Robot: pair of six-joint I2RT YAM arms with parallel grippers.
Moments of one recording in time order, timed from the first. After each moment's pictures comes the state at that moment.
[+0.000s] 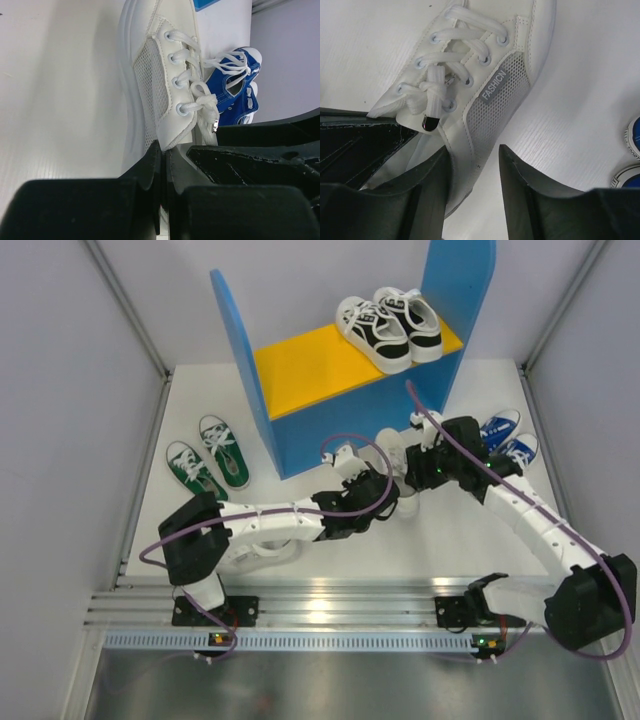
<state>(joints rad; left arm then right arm) -1.18 1.70 1.15 -0.02 -0.73 -1.34 0.37 1.17 0.93 -0.55 -0.21 -0.05</state>
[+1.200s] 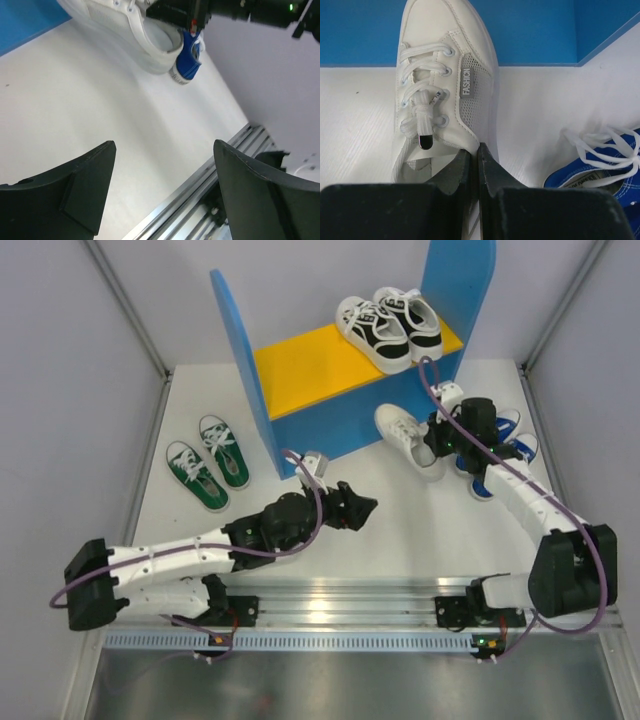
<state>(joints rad) -1.17 1.11 0.70 0.24 -0.38 -0.71 0.19 1.30 0.92 -0.19 -0.21 -0.15</state>
